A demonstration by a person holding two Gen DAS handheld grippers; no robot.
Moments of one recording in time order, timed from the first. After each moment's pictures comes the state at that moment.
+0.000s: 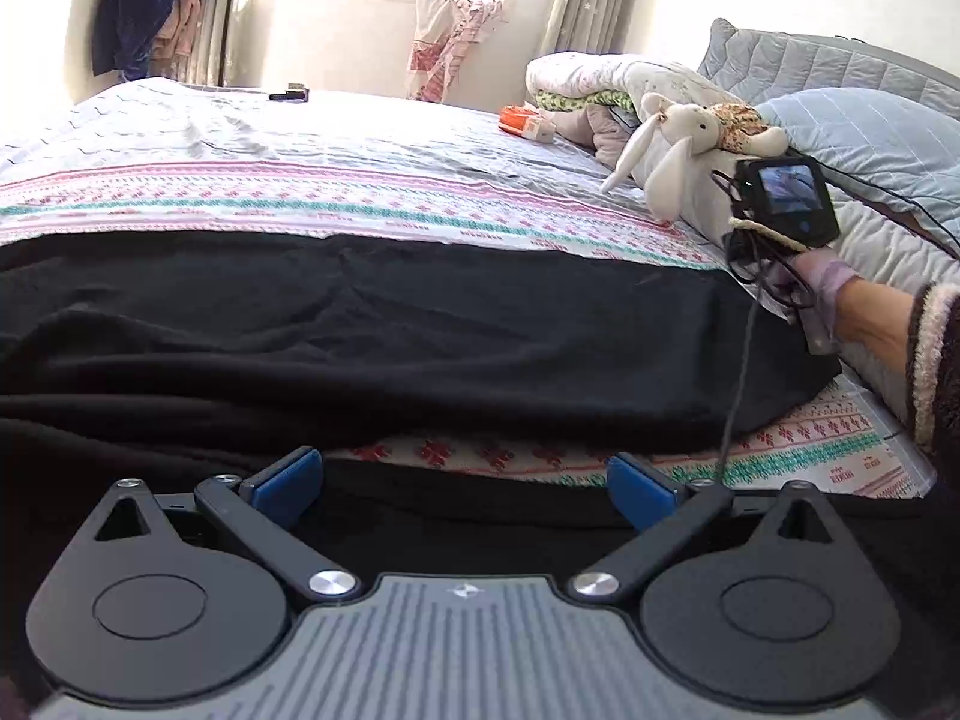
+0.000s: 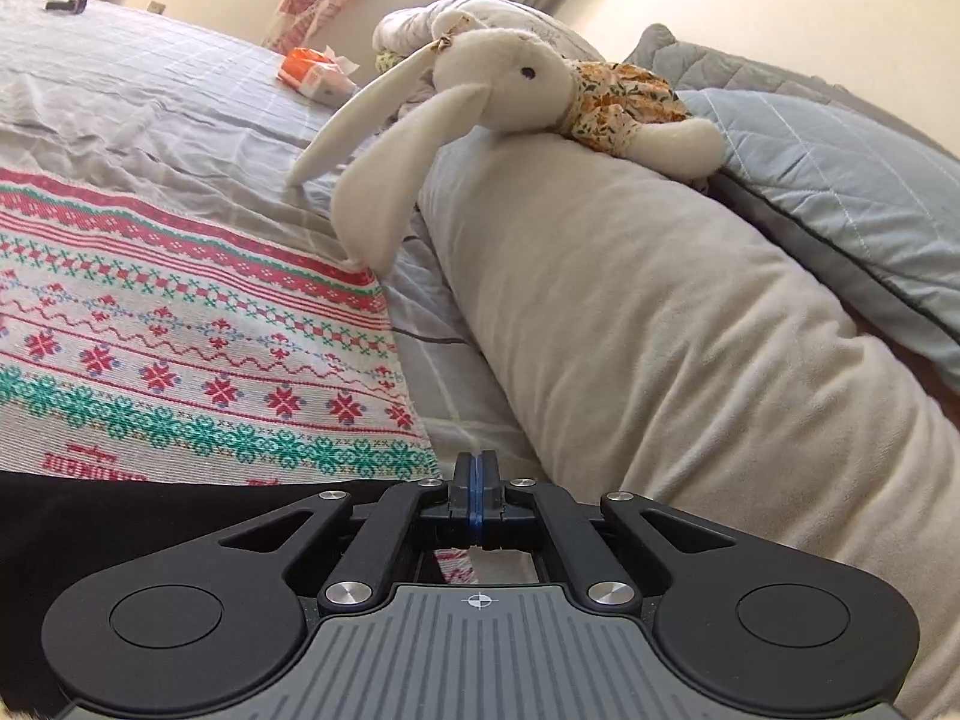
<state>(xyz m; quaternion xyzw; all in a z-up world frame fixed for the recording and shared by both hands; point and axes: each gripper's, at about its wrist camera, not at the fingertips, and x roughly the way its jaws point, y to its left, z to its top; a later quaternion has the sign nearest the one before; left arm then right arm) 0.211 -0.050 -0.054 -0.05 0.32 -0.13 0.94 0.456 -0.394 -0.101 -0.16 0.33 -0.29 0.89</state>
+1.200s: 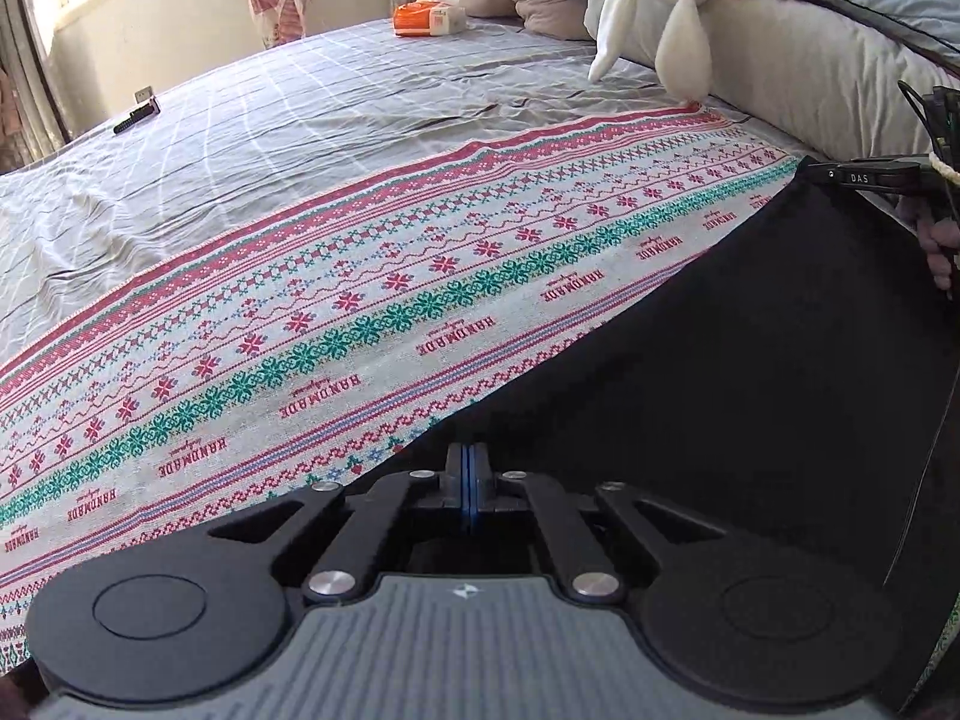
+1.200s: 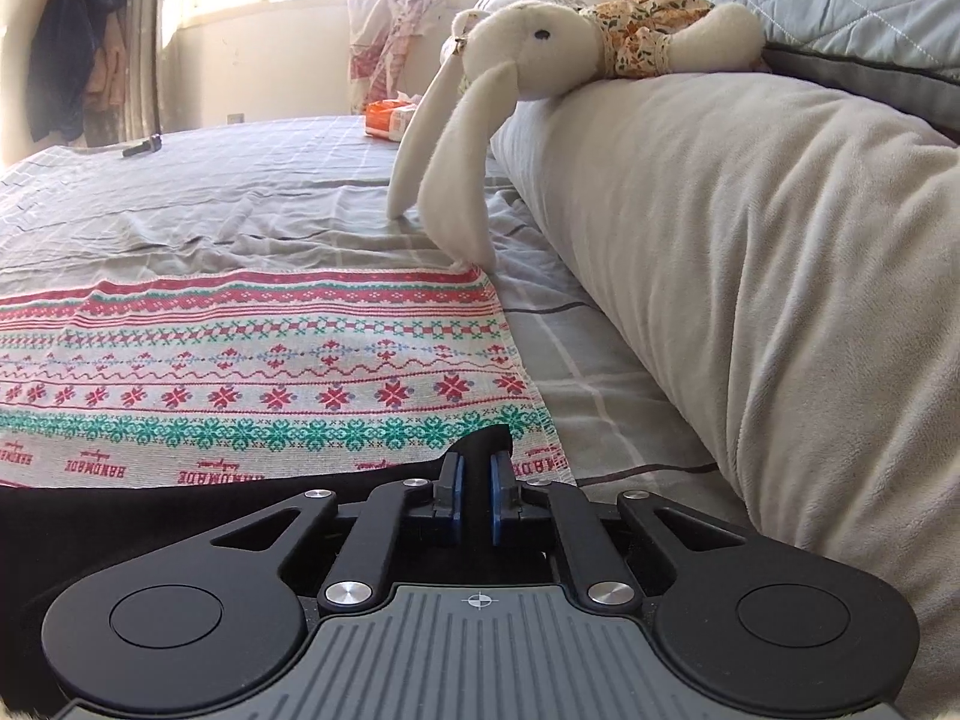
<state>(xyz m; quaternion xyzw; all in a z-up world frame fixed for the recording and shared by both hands) 0.454 -0.053 -0.060 0.15 0.39 -0.24 0.87 0.428 -0.431 -0.105 0.00 0.30 -0.14 0.94</state>
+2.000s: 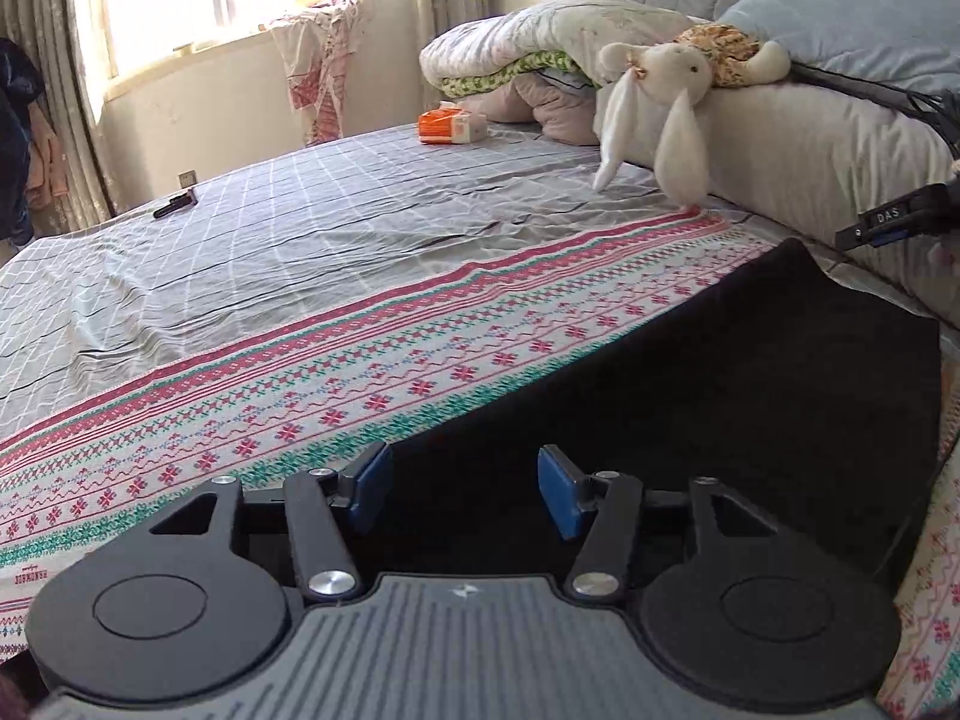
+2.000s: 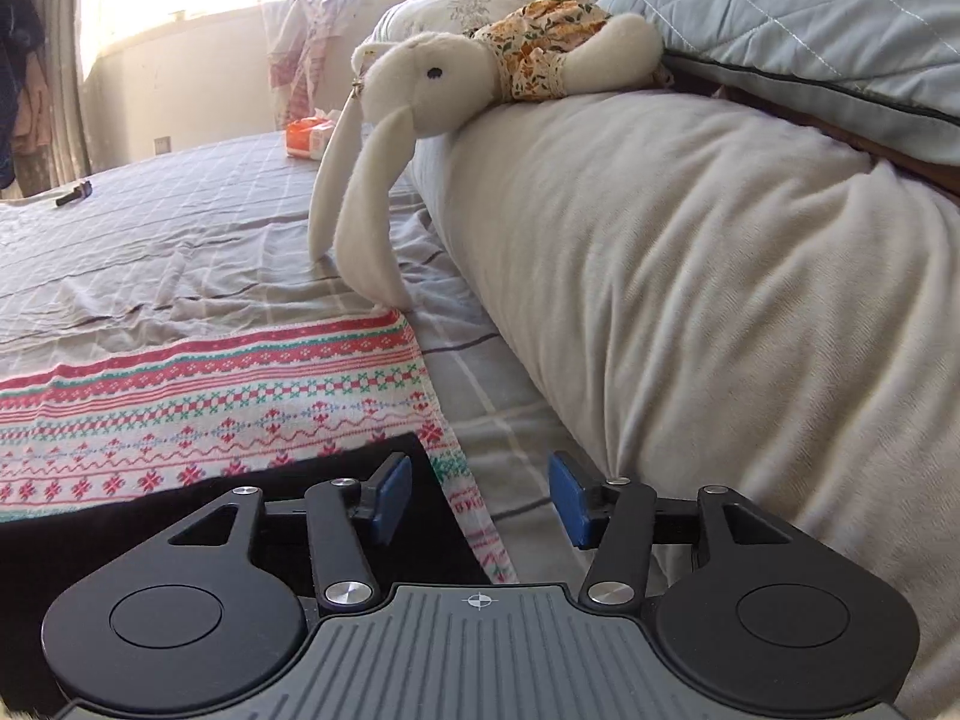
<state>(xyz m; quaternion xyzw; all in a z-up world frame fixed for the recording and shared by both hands) 0.416 -0.084 -0.040 0.14 0.30 -0.24 0.91 0.413 -0.458 -0.058 0.07 0.33 -0.20 0.92</state>
